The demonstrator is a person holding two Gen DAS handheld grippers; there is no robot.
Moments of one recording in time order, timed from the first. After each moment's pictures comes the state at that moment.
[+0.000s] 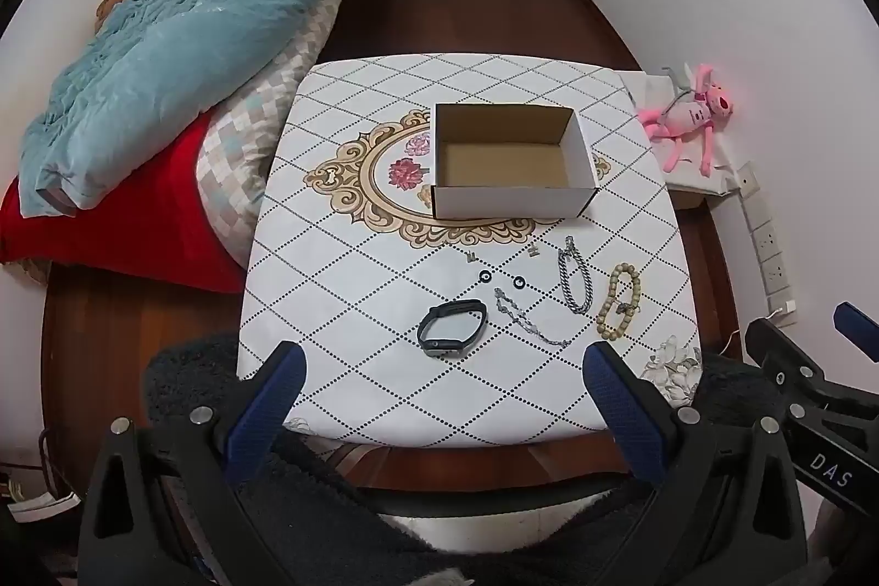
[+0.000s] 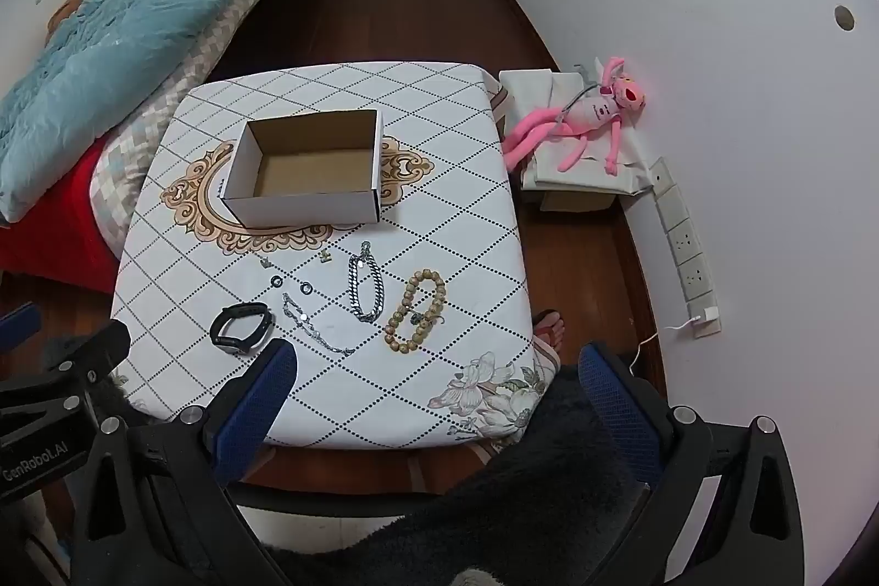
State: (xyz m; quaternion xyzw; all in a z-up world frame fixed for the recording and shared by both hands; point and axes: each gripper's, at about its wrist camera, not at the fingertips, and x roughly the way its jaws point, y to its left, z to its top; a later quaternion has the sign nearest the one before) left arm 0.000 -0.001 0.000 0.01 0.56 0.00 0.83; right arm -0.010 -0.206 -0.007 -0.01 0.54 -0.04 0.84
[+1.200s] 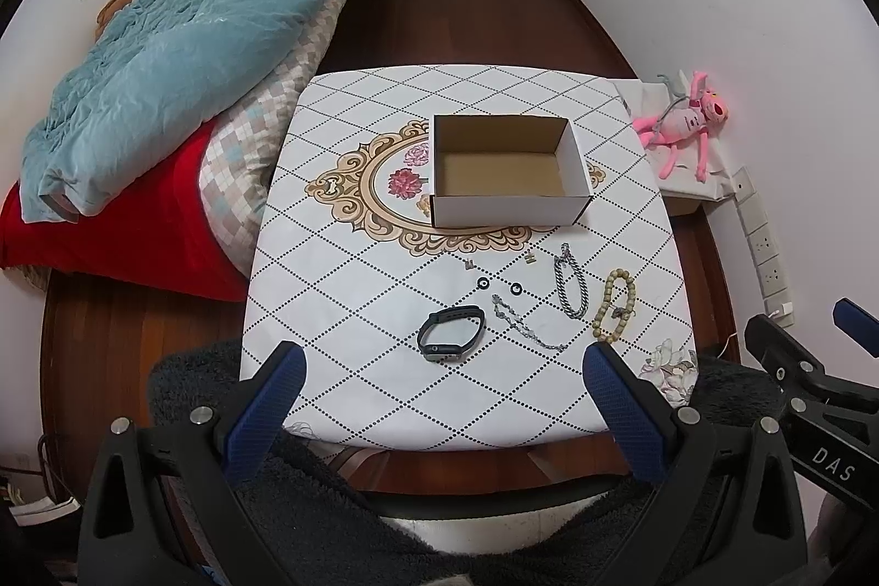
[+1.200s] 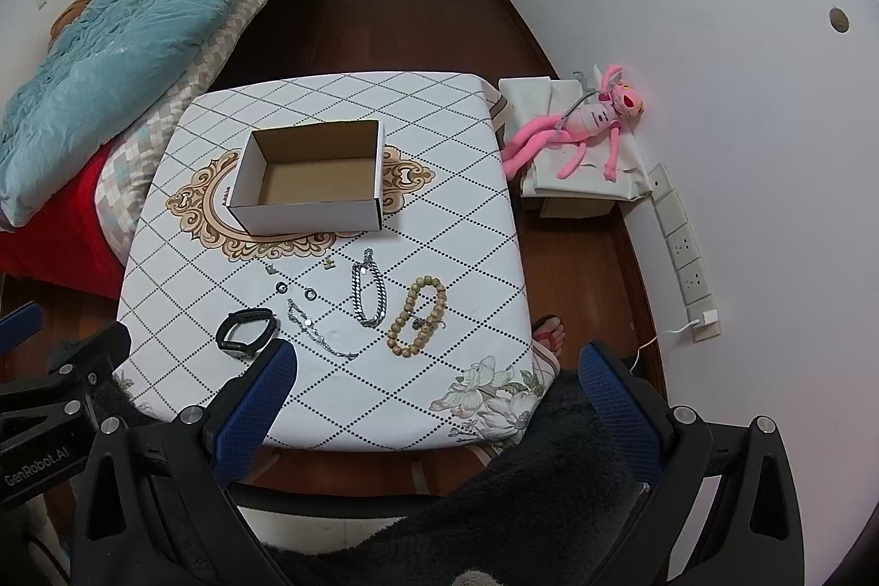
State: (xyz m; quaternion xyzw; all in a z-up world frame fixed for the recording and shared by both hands) left arm -0.002 0.001 0.012 0.00 0.55 -0.01 0.83; right arm -0.015 -0.206 0.004 -0.02 0.53 -0.05 0.85
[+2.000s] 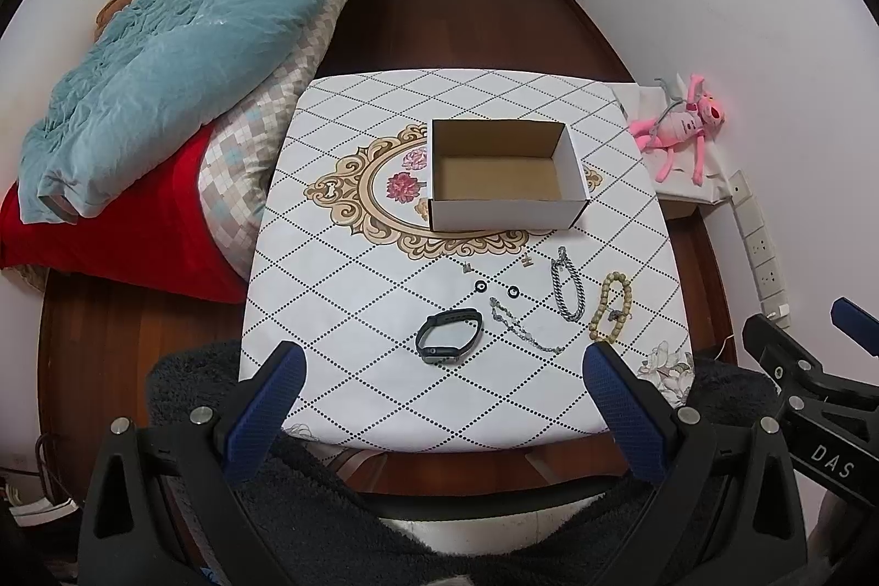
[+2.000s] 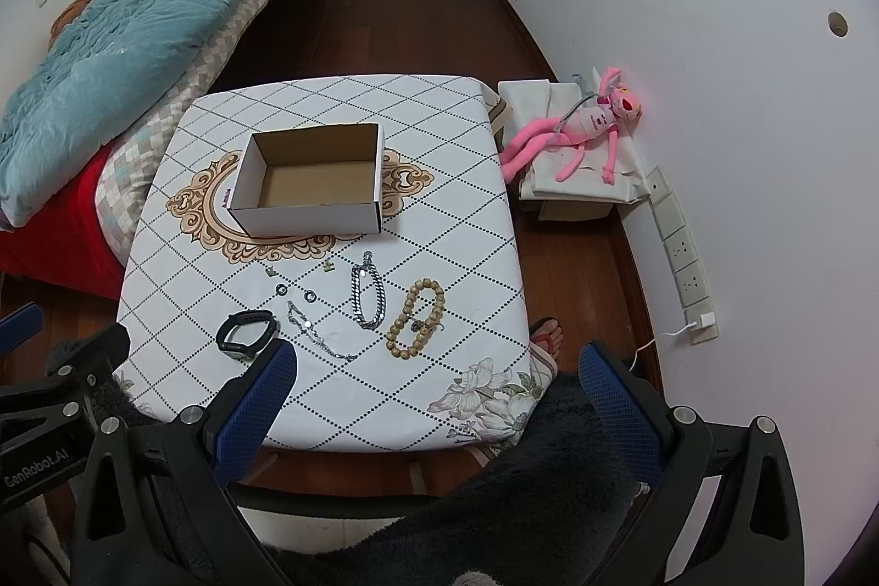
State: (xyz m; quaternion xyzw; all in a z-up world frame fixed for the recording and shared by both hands) left arm -0.001 -0.003 0.017 0.00 0.55 -0.01 0.84; right arm -0.014 -0.208 0.006 -0.01 0.53 -0.05 0.85
